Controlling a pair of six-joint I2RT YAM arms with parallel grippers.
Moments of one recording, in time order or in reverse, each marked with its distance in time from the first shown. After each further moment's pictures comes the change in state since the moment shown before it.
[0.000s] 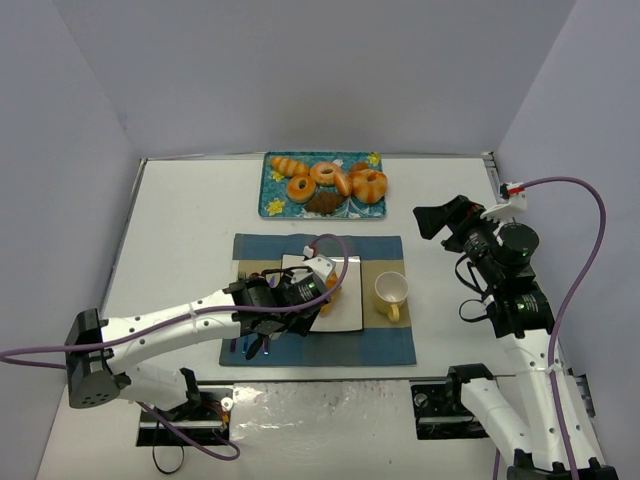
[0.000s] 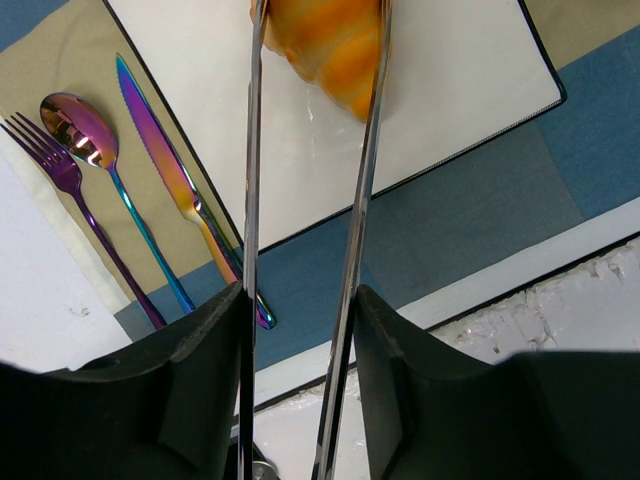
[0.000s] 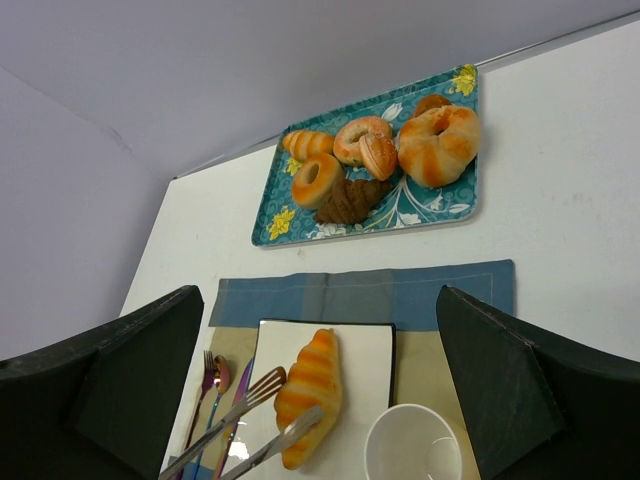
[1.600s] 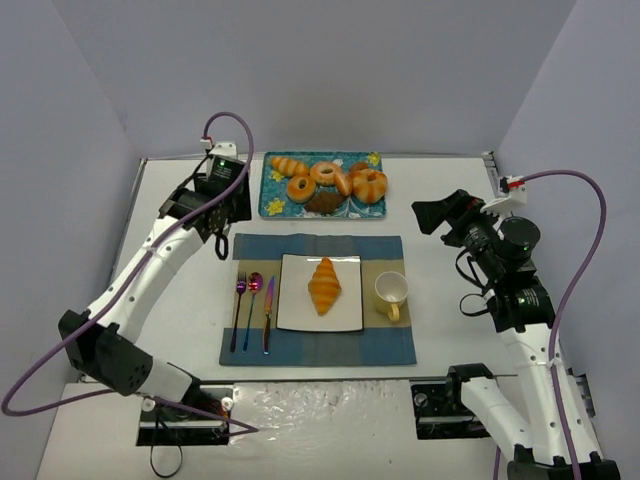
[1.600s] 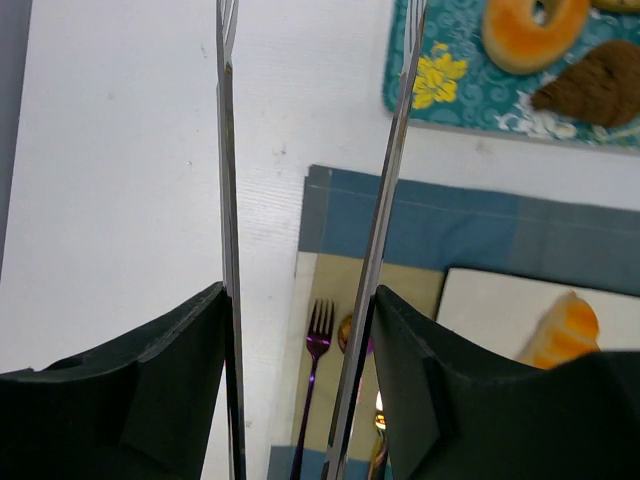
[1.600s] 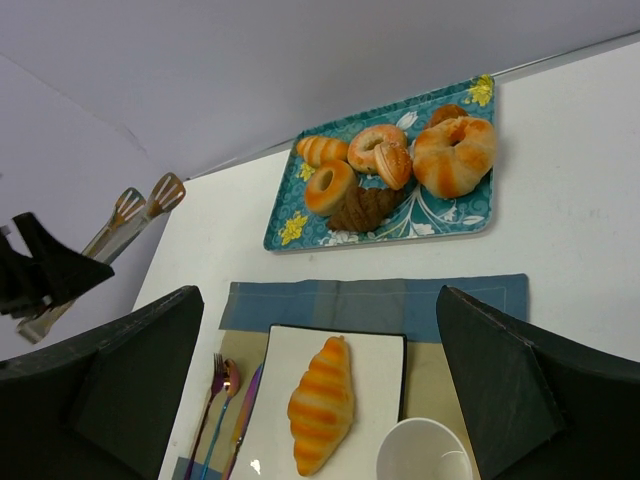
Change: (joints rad) left arm 0.734 0.114 0.370 0.046 -0.050 0.177; right arm 0.000 0.034 0.035 0.014 -0.024 0.001
